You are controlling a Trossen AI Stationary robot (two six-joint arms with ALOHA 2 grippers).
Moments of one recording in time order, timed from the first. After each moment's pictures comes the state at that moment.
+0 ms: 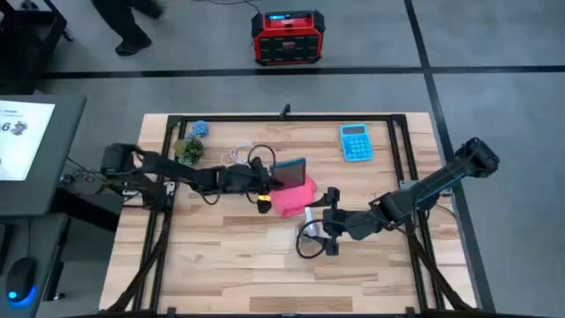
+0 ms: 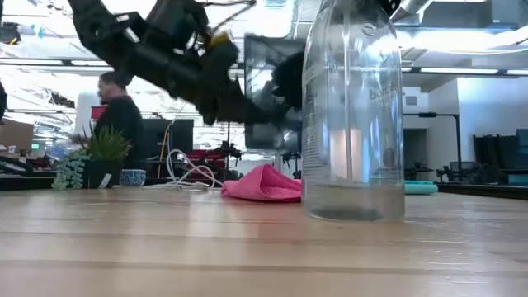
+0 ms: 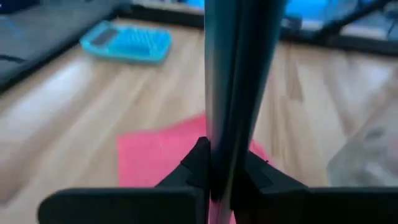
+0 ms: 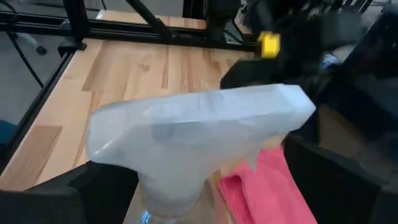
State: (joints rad) left arm 0.05 1.50 0.66 0.49 -0.16 -0.14; right arm 0.49 1.39 0.96 -0.06 0.55 0.16
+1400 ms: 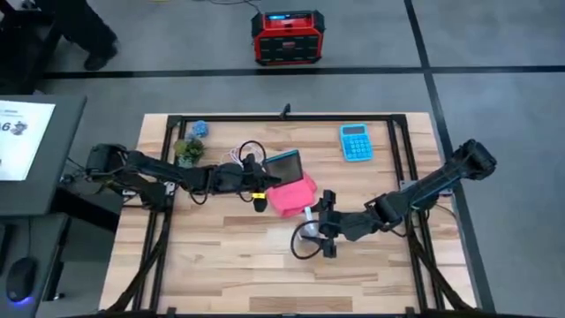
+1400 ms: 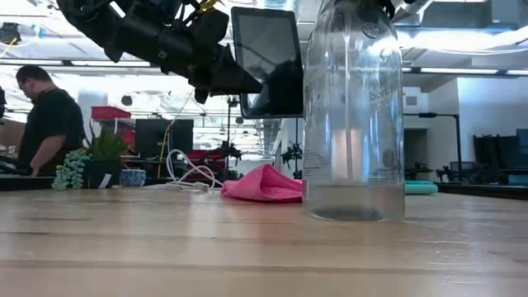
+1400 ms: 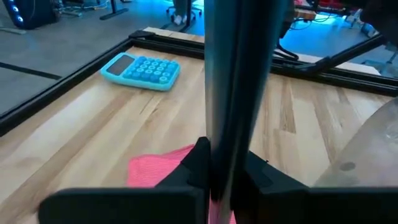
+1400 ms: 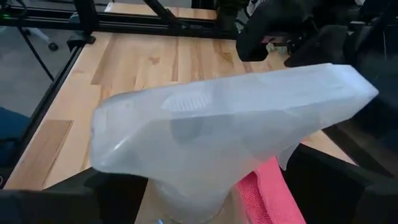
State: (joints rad) left arm 0.01 1.42 0.66 0.46 -0.24 -0.16; right arm 0.47 1.44 0.96 -0.04 0.50 0.18
